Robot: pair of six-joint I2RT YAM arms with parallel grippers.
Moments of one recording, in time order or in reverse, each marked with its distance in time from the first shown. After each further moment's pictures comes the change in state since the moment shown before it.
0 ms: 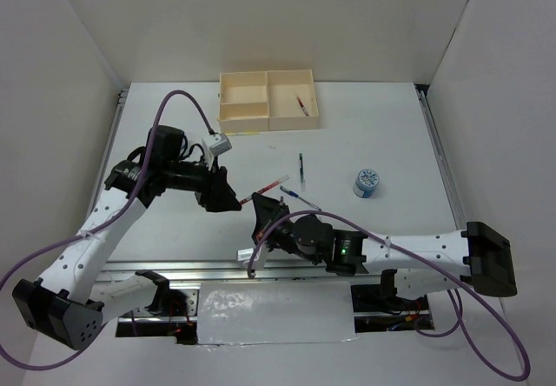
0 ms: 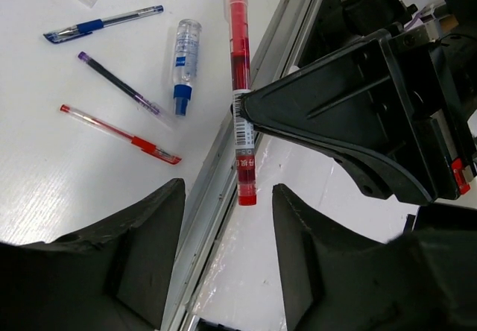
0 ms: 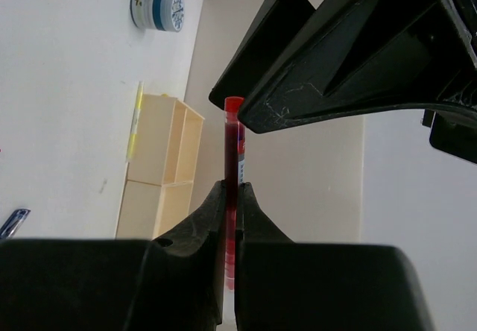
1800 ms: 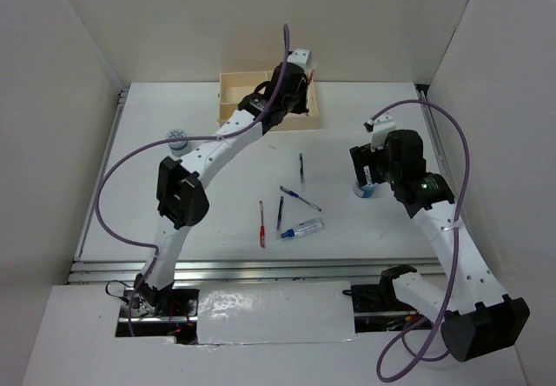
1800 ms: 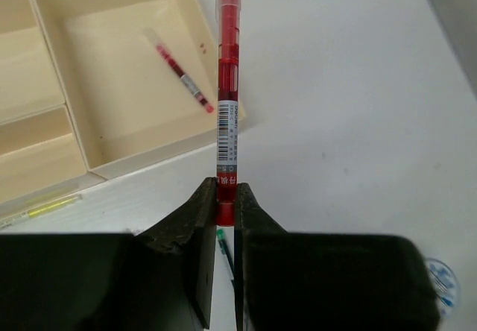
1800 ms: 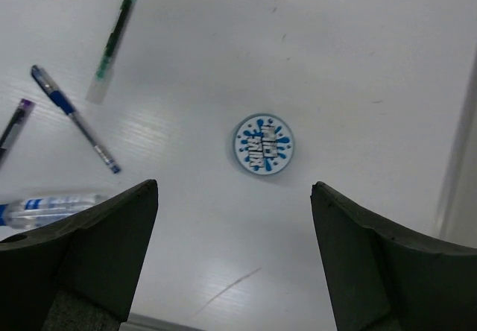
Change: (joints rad) left arm -0.301 1.088 1.107 0.361 -1.070 -0.397; right arm -1.105 -0.209 0.304 -0.953 -0.296 1.332
